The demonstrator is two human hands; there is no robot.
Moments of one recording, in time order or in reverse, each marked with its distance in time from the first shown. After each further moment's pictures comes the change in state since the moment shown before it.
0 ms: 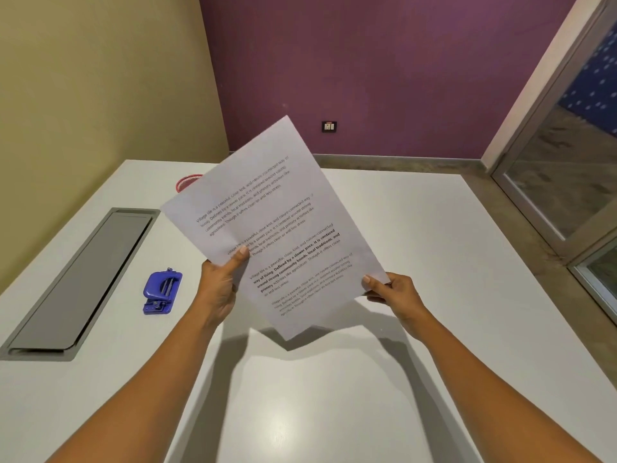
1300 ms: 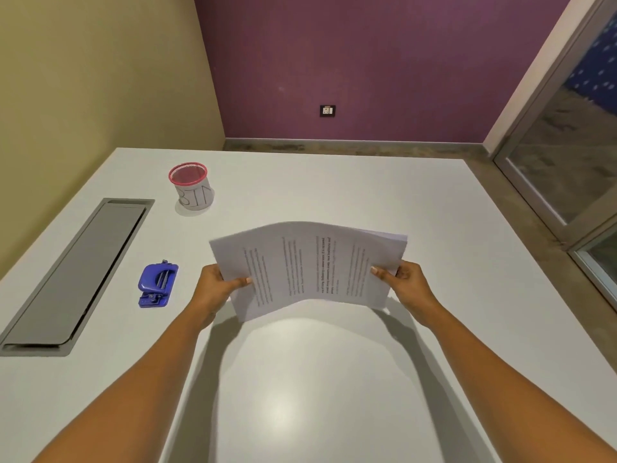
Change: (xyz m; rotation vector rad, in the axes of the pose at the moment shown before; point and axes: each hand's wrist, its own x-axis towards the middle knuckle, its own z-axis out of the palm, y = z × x) left_hand 0.013 -0.026 -0.035 0.595 -0.068 -0.123; right_hand 0.006 0.002 -0.011 -0.062 0.057 -0.024
